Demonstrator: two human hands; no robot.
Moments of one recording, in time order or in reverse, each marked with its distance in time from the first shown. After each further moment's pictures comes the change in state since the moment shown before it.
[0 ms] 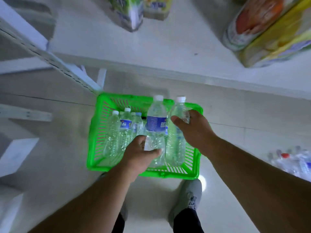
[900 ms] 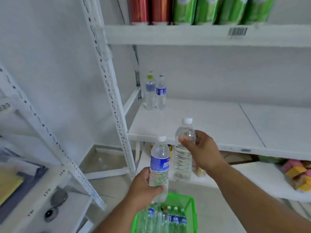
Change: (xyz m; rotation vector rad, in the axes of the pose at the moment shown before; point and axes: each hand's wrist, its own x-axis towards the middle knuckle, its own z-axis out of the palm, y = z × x) left_hand -0.497 0.224 -0.192 -0.061 0.114 0.684; right_hand -0.461 -0.355 -0.309 0.350 0.223 -0.700
